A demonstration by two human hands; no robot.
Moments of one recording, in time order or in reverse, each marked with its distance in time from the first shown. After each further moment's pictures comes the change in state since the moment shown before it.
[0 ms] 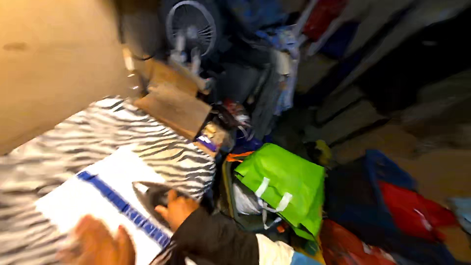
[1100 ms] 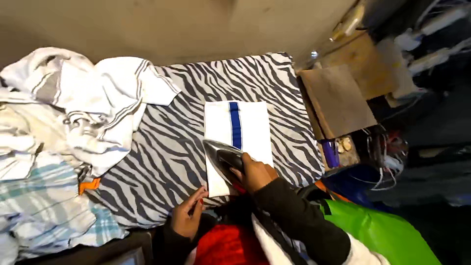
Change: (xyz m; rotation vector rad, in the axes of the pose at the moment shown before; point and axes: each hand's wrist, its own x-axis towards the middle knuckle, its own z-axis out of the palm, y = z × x) left_hand -0.133 -0.003 -0.032 -0.838 0.119 -0.517; right_hand -0.002 -0.062 0.032 -0.699 -0.167 -0.451
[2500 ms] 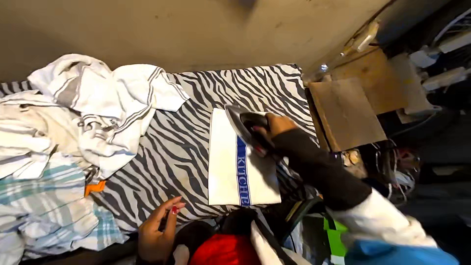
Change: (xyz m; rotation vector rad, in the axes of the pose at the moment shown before) left_hand 0.001 0.025 -0.045 0.174 0.276 0.173; right_hand 0.090 0.055 -0.083 0.005 0.318 -0.056
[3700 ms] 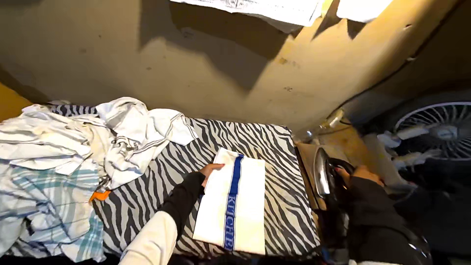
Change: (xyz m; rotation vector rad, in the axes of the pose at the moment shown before) left_hand 0.199 0.030 0.138 -0.867 -0.428 -0.770; right_hand 0.020 0.218 -0.089 0.030 0.401 0.464
